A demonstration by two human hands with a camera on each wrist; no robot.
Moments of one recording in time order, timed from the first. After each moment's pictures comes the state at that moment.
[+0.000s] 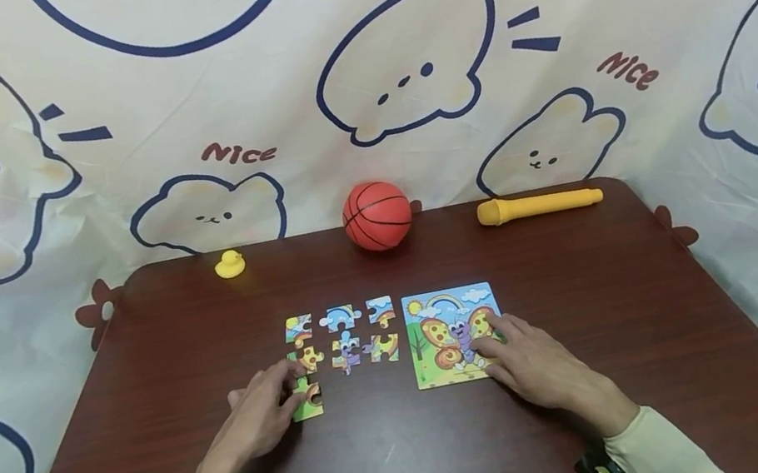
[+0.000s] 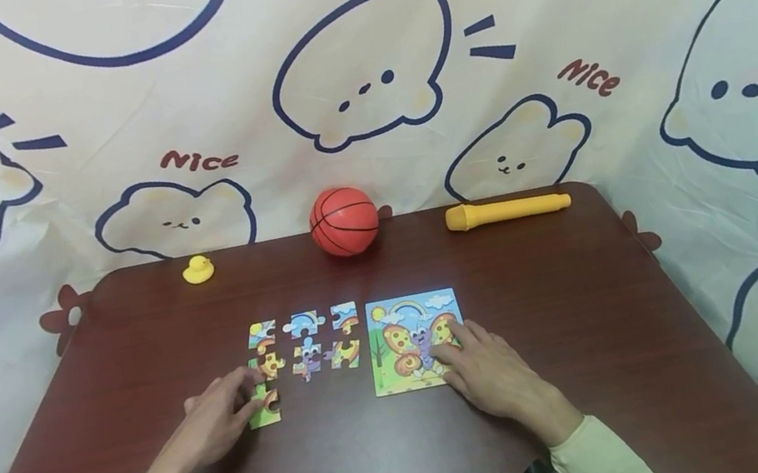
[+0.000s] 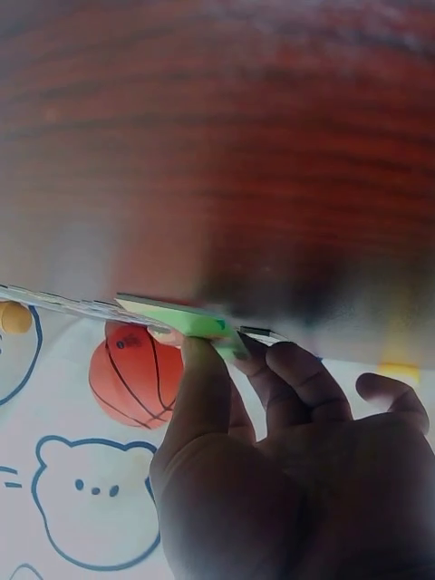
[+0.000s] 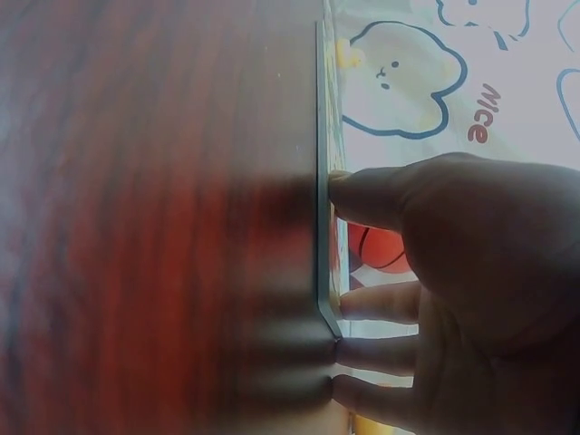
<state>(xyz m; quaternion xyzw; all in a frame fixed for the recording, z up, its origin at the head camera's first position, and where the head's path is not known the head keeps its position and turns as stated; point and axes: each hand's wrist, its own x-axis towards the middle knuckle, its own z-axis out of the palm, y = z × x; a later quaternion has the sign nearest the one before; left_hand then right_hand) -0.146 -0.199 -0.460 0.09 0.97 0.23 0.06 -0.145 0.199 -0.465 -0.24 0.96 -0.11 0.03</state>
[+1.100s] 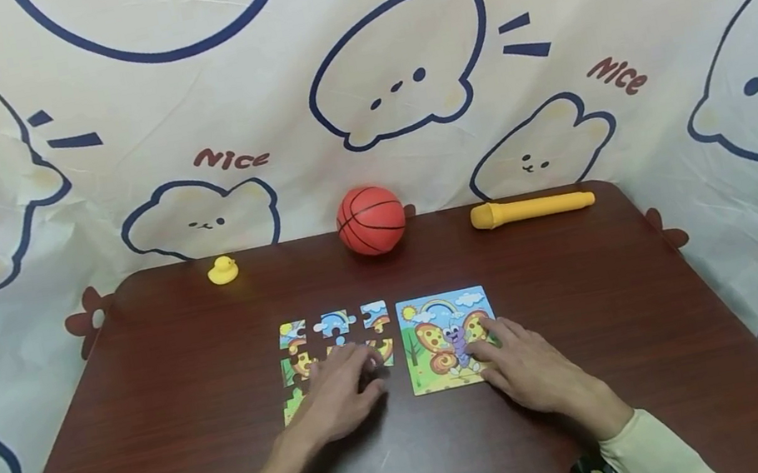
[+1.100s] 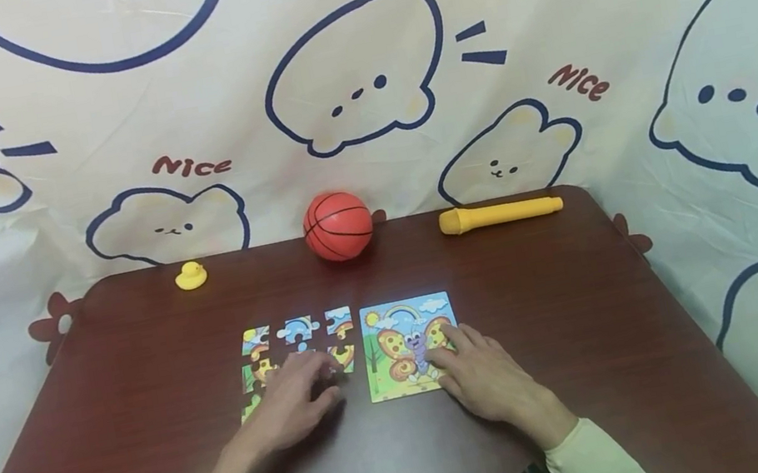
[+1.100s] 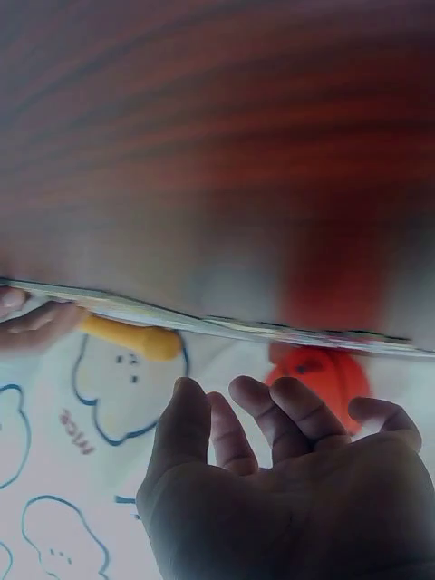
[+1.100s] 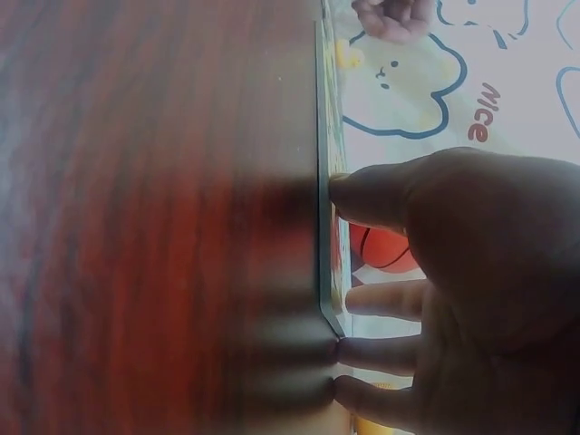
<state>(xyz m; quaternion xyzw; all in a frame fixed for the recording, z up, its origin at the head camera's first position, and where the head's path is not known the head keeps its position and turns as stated) -0.154 -0.103 -0.457 0.20 0.95 0.25 0.00 -0.144 0.200 -0.466 -0.24 0.96 -0.12 0.02</state>
